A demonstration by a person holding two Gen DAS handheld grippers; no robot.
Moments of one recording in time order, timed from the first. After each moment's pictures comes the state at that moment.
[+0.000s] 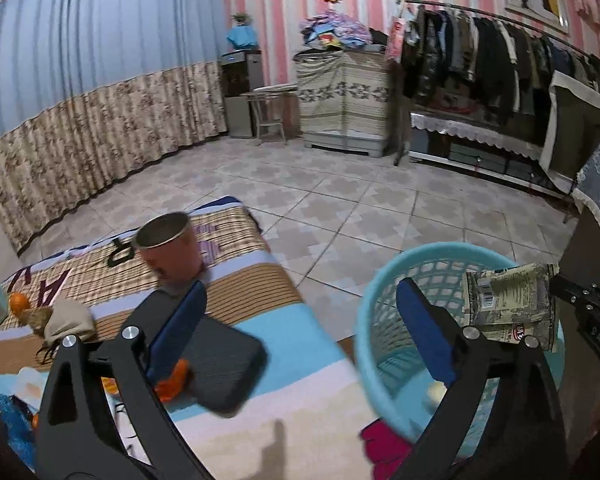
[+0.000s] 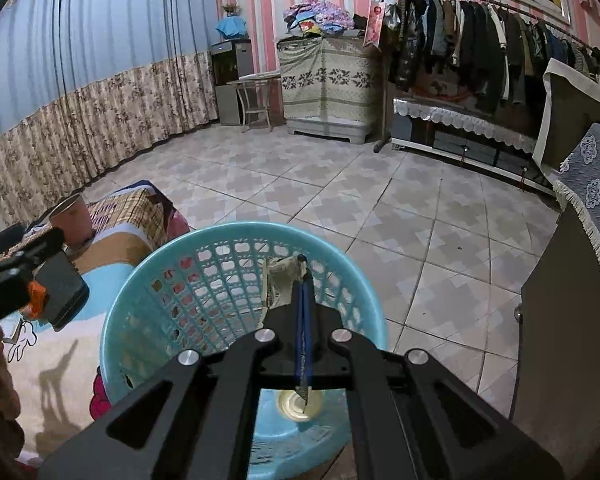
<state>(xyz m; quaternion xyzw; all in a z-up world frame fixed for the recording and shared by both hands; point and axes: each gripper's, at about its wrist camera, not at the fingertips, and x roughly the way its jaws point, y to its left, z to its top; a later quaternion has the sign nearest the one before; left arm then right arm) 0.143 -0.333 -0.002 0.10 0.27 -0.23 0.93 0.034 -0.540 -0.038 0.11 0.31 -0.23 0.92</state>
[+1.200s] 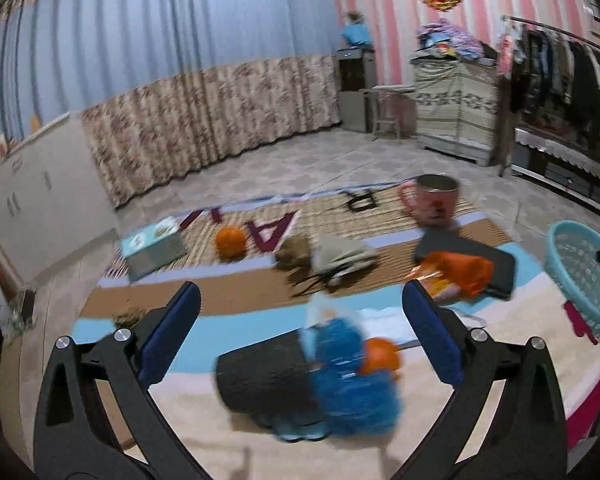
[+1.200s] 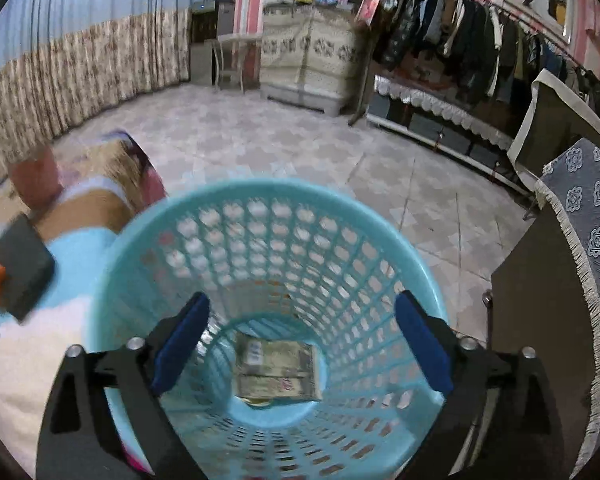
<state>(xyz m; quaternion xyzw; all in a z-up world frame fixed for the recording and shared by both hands) 0.131 -0.037 0.022 0.08 0.28 -0.05 0.96 0.079 -0.475 -0.044 0.07 0.35 -0.29 0.89</state>
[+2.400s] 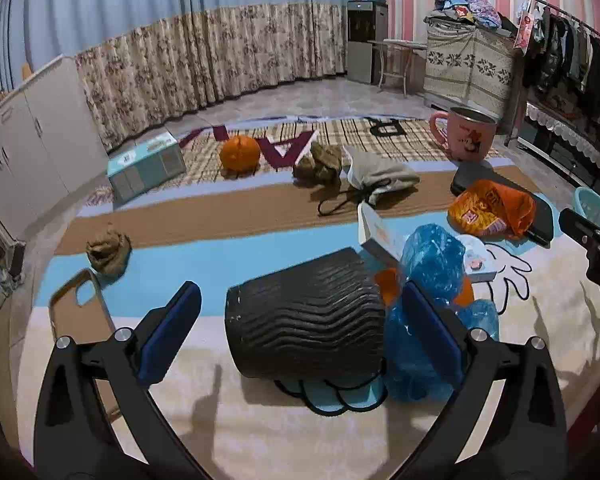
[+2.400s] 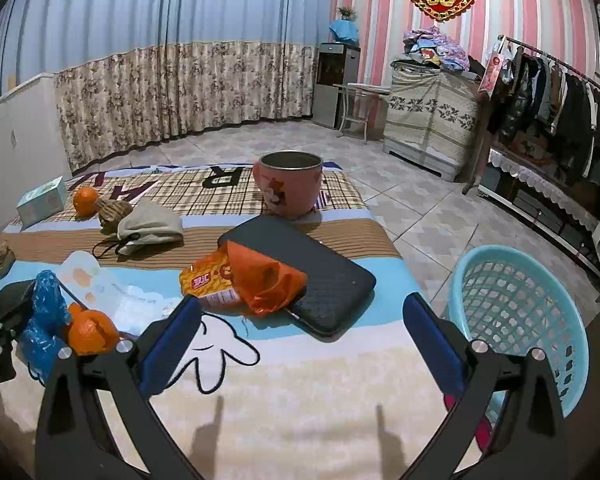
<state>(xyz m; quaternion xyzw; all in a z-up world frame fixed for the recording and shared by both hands) 0.152 -0.011 -0.043 0.06 0.37 -0.06 0.92 0.124 -0.250 -0.035 0.00 0.31 -0.11 0.94</state>
